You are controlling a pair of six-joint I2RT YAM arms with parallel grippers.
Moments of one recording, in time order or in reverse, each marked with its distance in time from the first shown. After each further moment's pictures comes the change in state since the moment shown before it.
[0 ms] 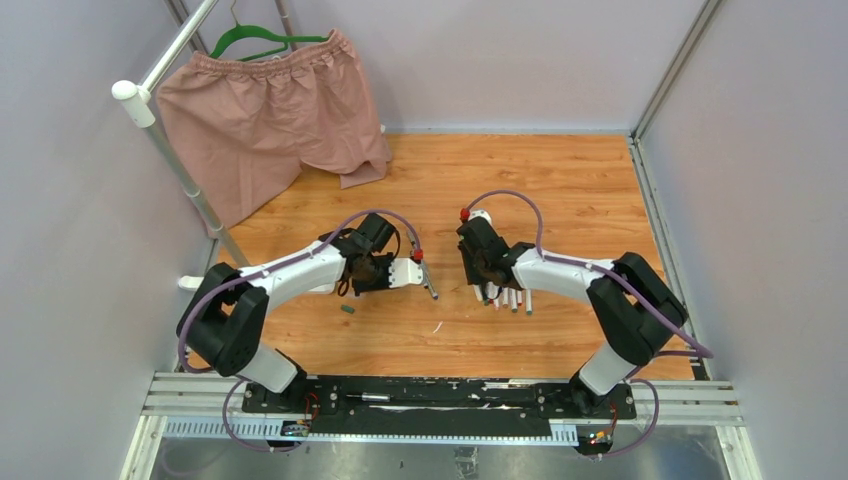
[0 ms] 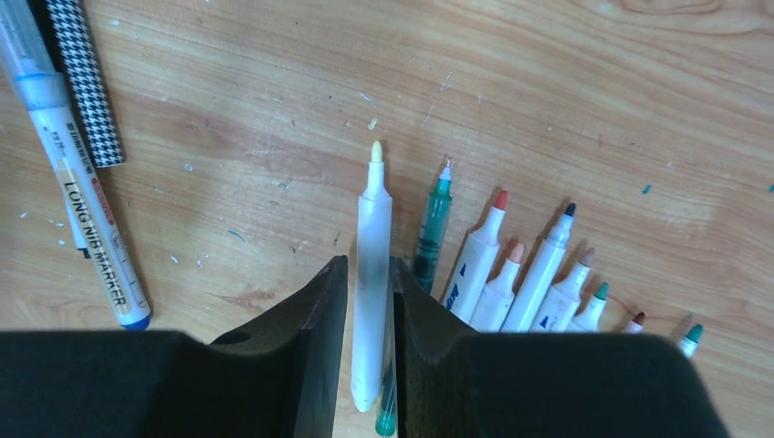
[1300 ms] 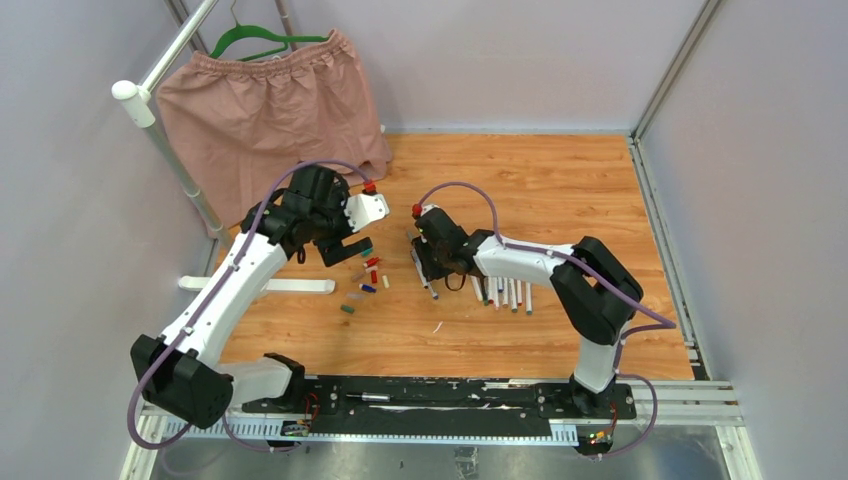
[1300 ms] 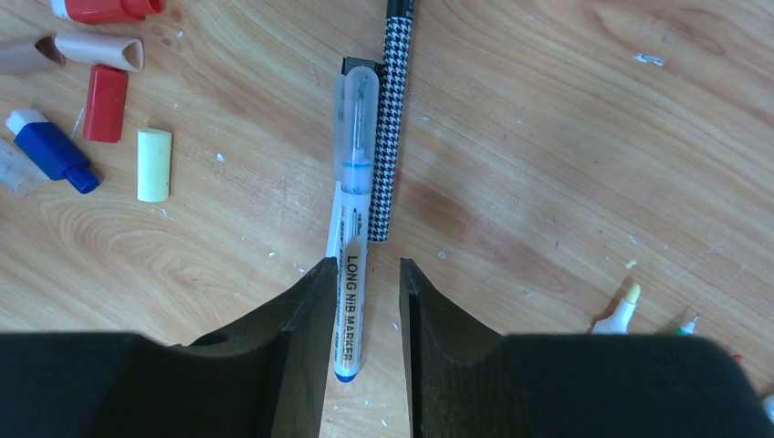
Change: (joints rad) left arm 0.221 -0.267 0.326 -0.271 -0.028 -0.090; right arm 0.132 0.185 0.283 -0.052 -0.135 -0.024
